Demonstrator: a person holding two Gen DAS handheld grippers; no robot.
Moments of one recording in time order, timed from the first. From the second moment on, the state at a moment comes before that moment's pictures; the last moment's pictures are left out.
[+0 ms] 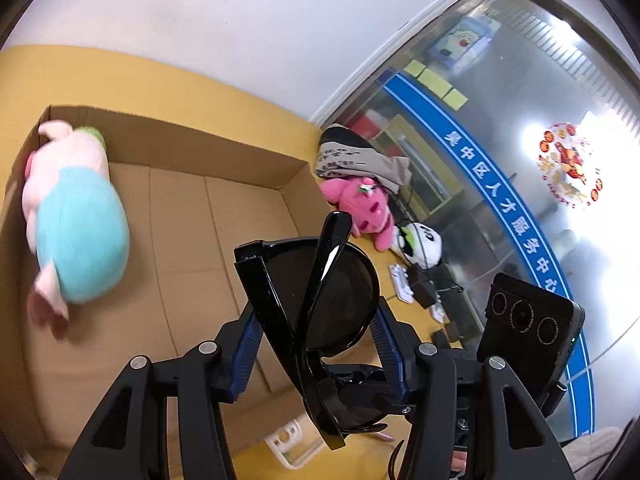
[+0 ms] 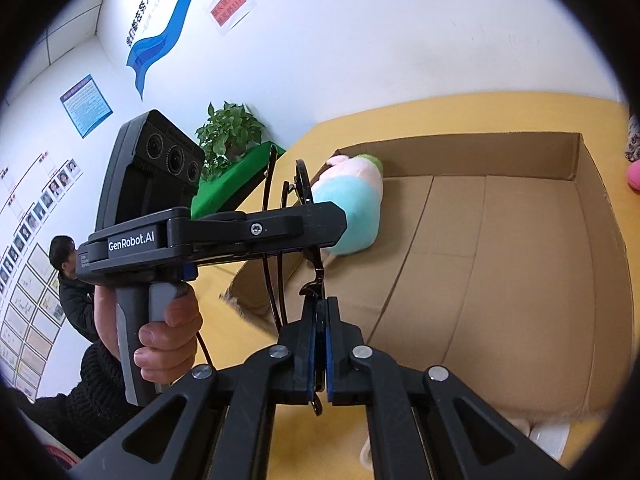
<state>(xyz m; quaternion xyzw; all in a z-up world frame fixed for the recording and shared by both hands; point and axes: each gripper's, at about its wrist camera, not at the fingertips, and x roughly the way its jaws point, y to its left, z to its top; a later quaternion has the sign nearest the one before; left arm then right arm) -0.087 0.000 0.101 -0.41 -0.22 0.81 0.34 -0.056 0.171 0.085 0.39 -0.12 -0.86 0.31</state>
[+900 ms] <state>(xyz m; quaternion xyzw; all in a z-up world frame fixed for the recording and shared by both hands) -0.326 0.022 -0.016 -0.63 -0.15 0.74 0.19 -0.285 0.194 -0.043 0.53 -0.29 -0.76 0.24</state>
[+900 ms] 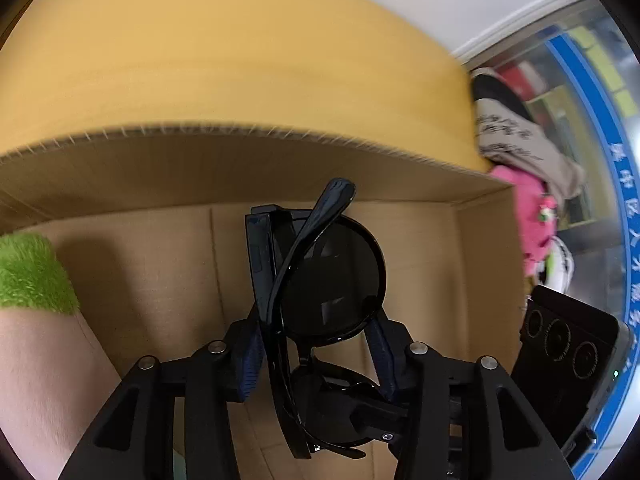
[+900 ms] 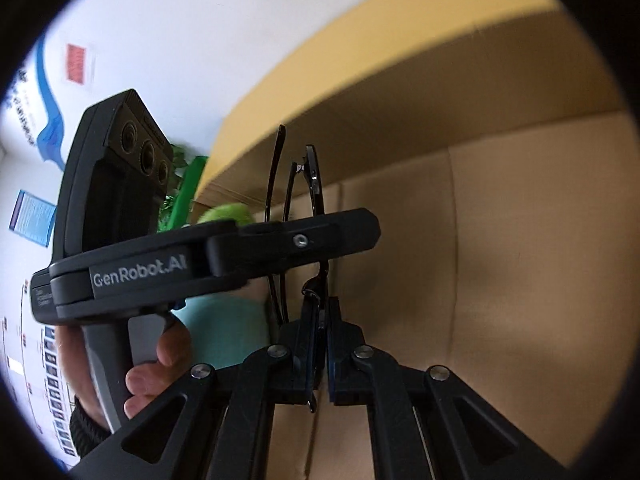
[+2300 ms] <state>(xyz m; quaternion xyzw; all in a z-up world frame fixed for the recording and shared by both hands) -0.025 0.004 0.121 -0.32 -0.02 0.94 0.11 -0.054 0.211 0.106 0.35 -0.04 -0.93 0.08</state>
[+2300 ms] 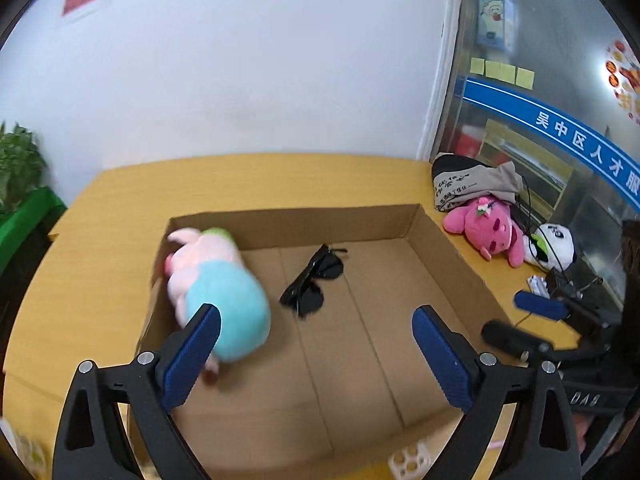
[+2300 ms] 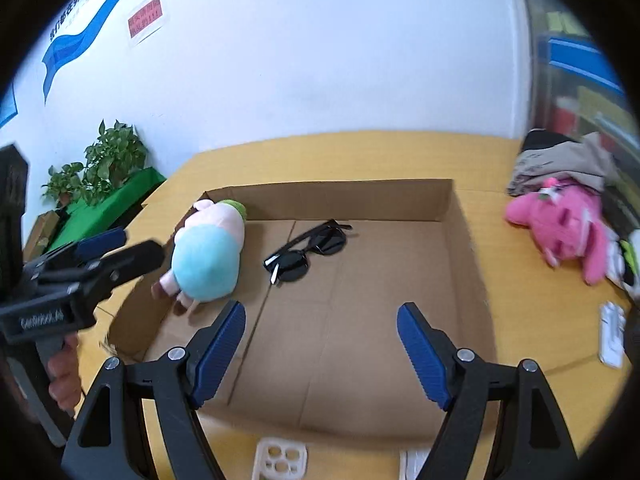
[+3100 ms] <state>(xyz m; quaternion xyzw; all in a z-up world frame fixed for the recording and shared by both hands) 0.062 0.022 0.087 -0.31 -0.03 0.95 0.09 0.027 0.205 0.093 0.34 0.00 -0.94 0.06</state>
